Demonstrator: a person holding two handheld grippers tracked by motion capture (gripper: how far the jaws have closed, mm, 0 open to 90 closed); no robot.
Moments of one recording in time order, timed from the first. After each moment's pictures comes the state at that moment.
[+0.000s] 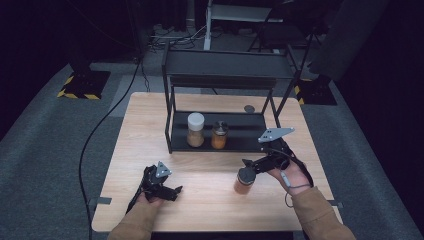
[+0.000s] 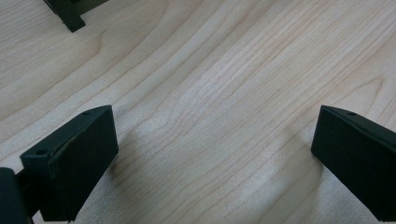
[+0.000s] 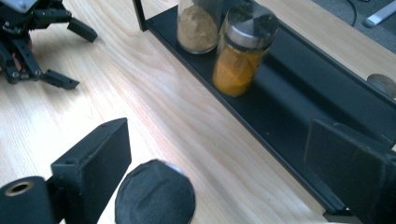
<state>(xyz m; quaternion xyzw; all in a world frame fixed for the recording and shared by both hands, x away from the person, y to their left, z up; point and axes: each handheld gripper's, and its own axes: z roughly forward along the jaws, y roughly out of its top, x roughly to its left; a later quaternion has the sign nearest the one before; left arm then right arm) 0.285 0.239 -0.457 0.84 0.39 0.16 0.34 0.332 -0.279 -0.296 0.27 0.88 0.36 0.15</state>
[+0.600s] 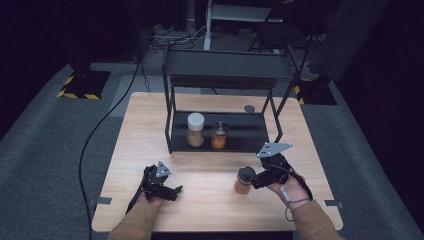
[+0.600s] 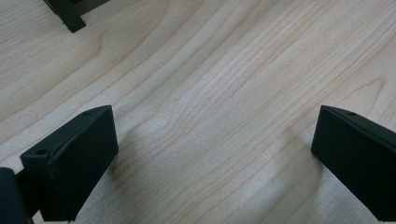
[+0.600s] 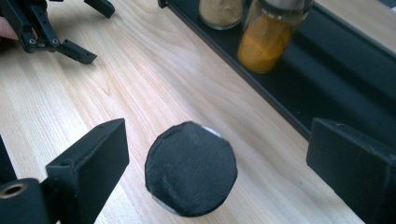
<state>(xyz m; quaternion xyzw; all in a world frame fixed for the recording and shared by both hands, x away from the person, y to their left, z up) 0.285 0.239 -0.457 0.84 0.39 0.16 0.34 0.312 -0.283 -0.327 0.26 0.88 0.36 0.14</state>
